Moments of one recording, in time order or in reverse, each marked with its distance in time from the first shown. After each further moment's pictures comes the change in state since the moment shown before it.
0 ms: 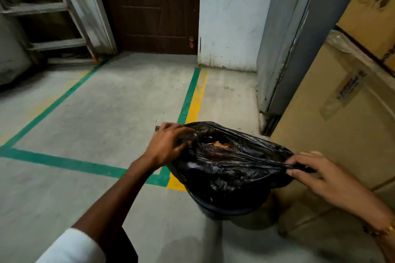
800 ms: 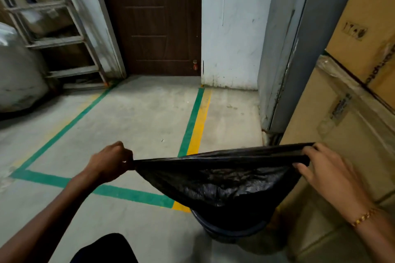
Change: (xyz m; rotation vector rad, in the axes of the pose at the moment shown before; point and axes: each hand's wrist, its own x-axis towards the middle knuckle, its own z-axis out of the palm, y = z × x) left_hand -0.056 -0.042 -0.118 0.391 -0.142 -0.361; right_hand 0.026 -0.012 -0.019 -0.535 0.268 0.292
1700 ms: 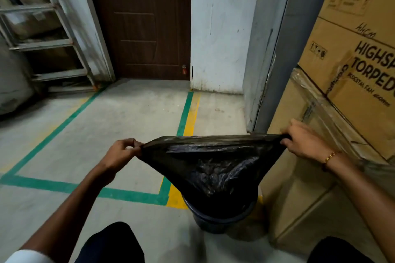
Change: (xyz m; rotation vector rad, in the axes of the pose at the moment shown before) left_hand -0.009 0.025 -0.018 -1.009 0.020 -0.162; right_hand 0.057 0.005 -0.057 0.046 -0.269 -0.055
